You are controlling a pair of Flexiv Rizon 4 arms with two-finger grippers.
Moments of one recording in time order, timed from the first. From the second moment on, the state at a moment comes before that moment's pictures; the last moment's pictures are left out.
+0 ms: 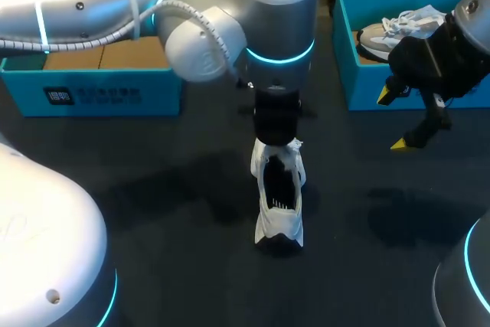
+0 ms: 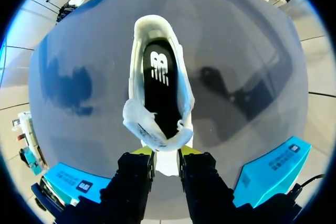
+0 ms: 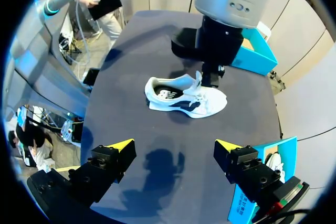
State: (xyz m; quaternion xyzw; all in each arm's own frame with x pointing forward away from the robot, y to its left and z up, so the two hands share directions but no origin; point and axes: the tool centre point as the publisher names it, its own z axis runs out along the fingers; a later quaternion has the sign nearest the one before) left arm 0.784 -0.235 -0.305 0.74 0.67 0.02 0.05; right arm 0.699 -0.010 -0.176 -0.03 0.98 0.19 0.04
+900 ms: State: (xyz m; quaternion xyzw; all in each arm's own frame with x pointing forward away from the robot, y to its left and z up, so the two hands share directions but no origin) left arm 0.749 -0.231 -0.317 0.74 0.68 0.01 0.04; right arm 0.699 -0.010 -0.176 -0.03 0.98 0.19 0.04
